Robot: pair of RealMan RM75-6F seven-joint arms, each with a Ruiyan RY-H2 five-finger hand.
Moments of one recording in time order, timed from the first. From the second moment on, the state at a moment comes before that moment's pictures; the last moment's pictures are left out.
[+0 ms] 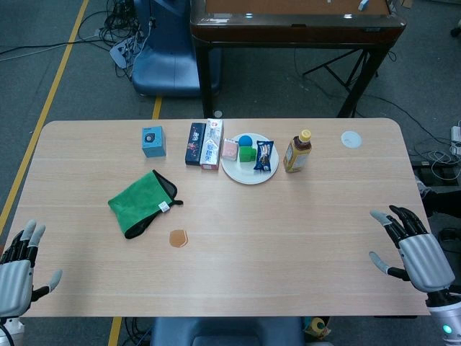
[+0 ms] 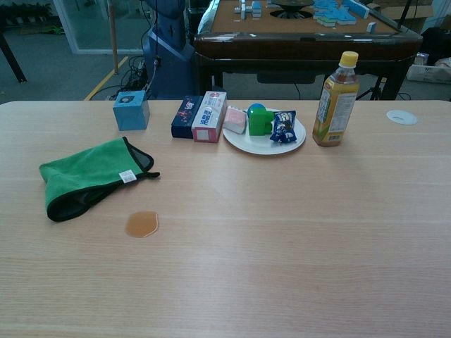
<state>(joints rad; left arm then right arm) 0.02 -1.16 -0.04 -1.87 1.47 1.60 0.28 0.10 -1.01 -0.01 -1.68 -1.69 1.51 0.04</state>
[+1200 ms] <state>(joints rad) -0.33 -1.21 -0.18 -1.65 1.24 1.11 0.17 0.09 -0.97 0.02 -1.71 -1.67 1.56 0.01</state>
